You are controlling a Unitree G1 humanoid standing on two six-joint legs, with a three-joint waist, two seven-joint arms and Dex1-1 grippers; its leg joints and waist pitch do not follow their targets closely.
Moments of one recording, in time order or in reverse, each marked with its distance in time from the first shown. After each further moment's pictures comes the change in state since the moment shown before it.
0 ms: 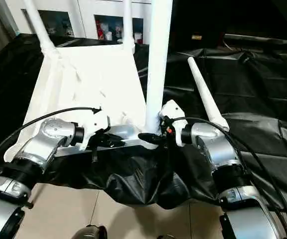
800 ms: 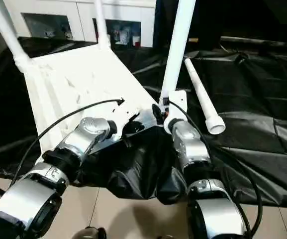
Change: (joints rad) left arm -0.182 -0.271 0.029 0.266 0.073 0.120 0.505; right arm -0.104 0.293 -0.231 0.262 -0.031 -0.083 -0.866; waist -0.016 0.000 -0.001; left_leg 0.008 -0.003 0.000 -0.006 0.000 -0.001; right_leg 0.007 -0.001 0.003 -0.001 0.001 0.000
